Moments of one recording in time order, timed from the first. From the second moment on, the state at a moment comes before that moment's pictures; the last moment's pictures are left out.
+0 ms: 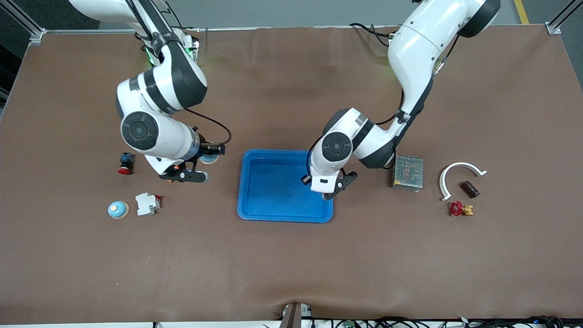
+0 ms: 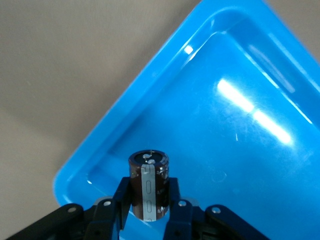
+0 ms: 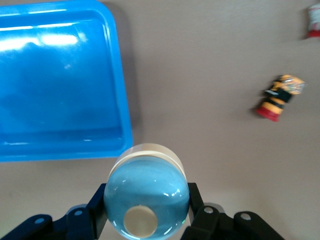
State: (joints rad) left arm -0.44 0.78 -0.29 -1.47 0.06 2.19 -1.40; right arm 0.39 0.37 0.03 -1.66 0.18 1.80 0.48
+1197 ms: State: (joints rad) left arm -0.46 0.78 -0.24 -1.42 0.07 2.17 -1.51; right arm 0.58 0.62 0.03 -1.66 0.19 2.25 0.70
